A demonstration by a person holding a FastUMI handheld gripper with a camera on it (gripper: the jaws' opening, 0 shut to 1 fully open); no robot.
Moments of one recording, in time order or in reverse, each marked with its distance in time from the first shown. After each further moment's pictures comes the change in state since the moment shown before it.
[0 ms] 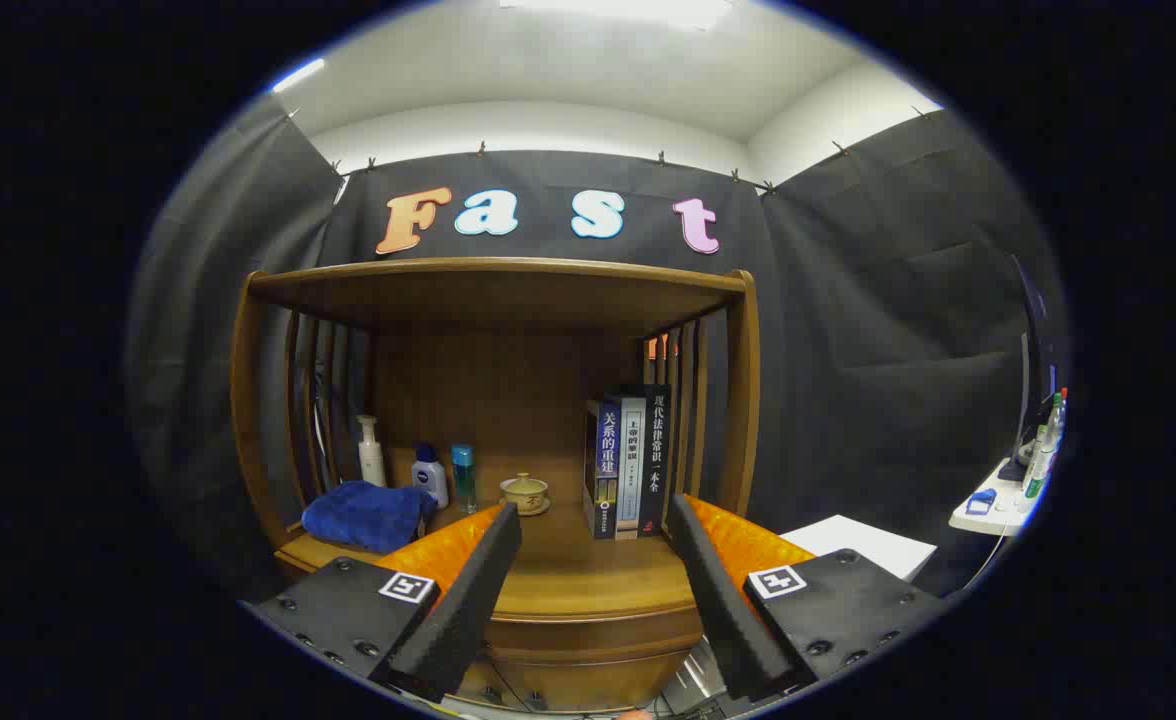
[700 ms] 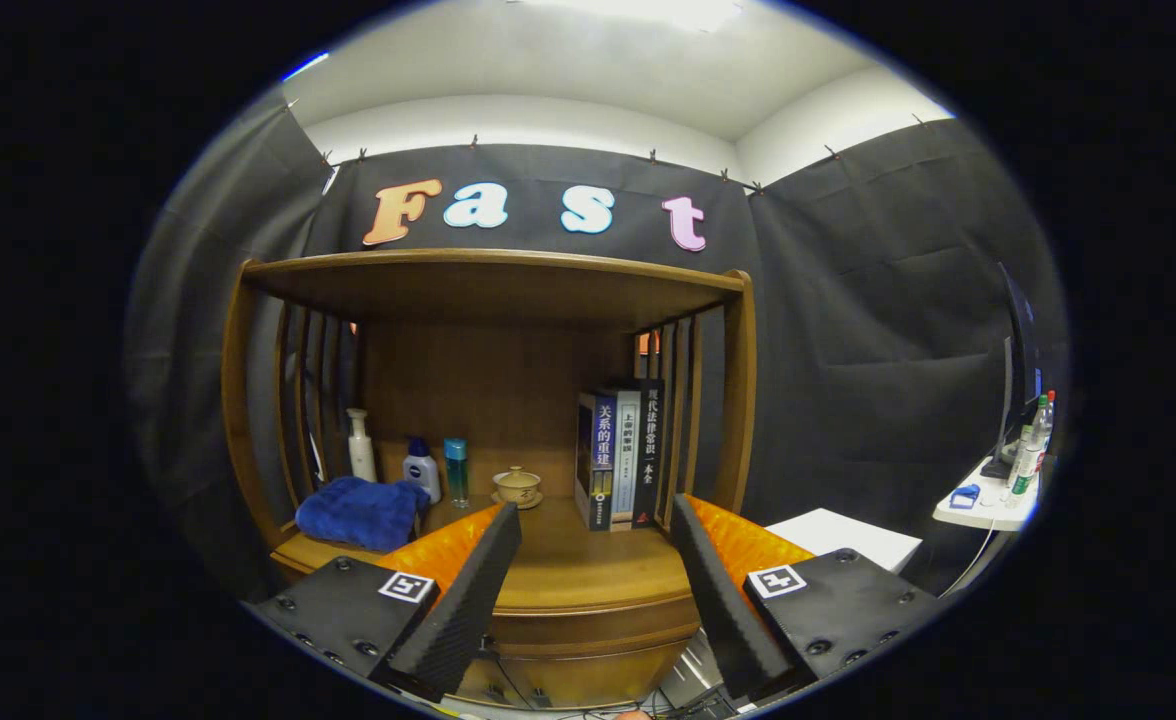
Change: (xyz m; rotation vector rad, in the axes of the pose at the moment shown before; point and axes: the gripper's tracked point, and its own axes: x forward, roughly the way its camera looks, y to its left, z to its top) arm -0.010 0.023 -0.001 -0.015 0.003 -0.053
